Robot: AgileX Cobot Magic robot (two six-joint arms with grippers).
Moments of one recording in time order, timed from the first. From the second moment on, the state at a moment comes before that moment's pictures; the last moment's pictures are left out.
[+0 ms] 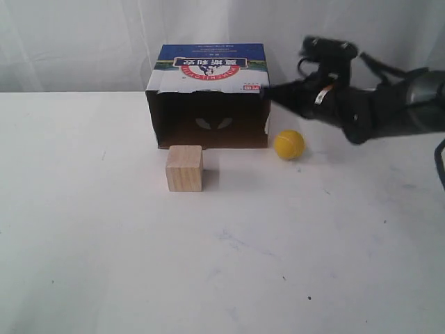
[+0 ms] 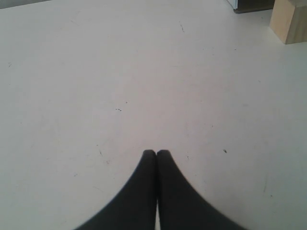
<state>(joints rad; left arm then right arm) 0.05 0.00 0.02 -0.01 0.44 0.10 0.27 1.95 -1.20 0.06 -0.31 0.28</state>
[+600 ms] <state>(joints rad) 0.05 0.00 0.02 -0.01 0.44 0.10 0.19 2.33 -1.65 0.10 0.12 0.10</state>
